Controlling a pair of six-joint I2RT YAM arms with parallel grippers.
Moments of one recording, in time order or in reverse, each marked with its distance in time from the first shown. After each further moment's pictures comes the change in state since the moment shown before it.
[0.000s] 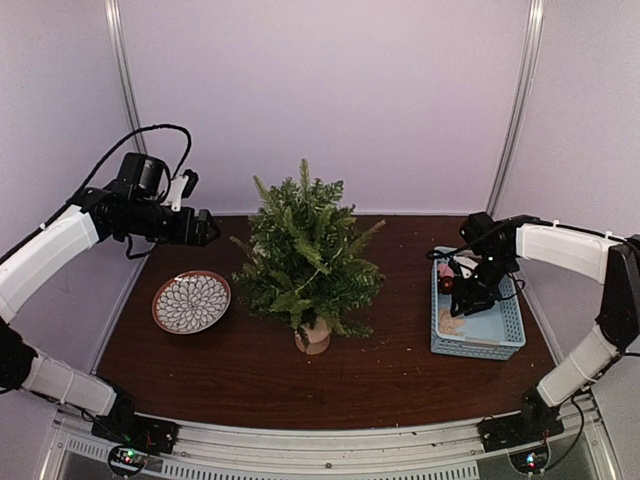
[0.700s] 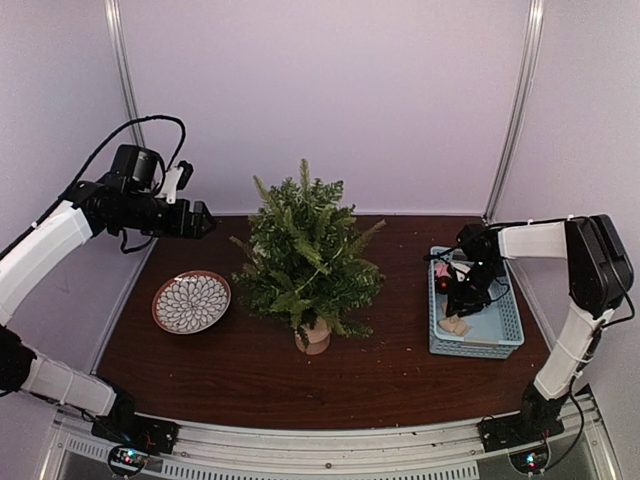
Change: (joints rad) left arm 0.000 -0.008 0.056 -0.042 -0.021 0.008; right arm -0.100 0.272 0.015 0.200 -0.049 -0.010
